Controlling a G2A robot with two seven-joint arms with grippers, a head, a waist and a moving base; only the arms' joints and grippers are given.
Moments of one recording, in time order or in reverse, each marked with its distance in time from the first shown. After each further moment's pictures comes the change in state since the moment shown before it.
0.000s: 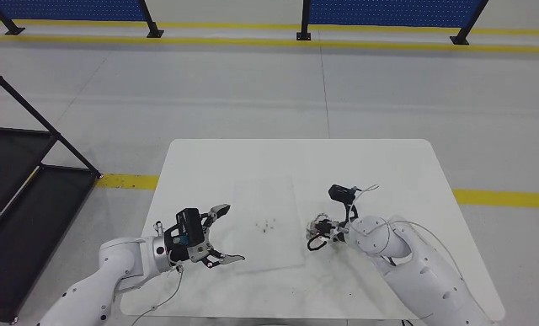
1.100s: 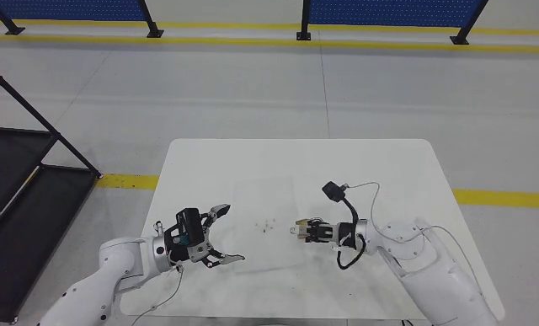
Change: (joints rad) left arm 0.000 0.000 0.000 0.000 0.000 0.000 0.000; right arm -0.075 0.028 0.137 -0.039 0.357 -0.441 0.038
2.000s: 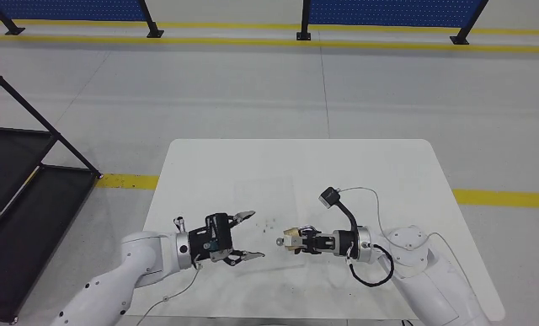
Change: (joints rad) left arm -0.109 -0.009 0.126 -0.022 0.084 0.024 -0.069; right arm -0.033 -0.019 -0.010 0.052 0.403 -0.384 0.102
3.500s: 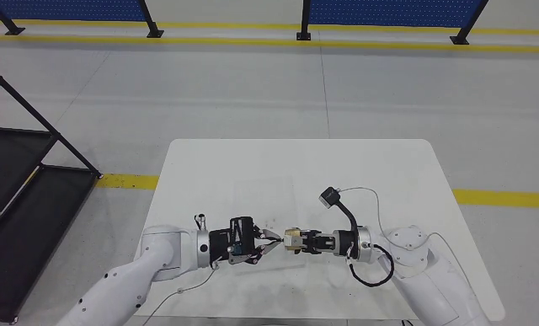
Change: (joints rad) left arm -0.164 -0.016 0.187 -0.026 -0.005 -0.014 -0.113; right arm 0.000 0.000 0.000 0.000 0.000 0.000 0.000
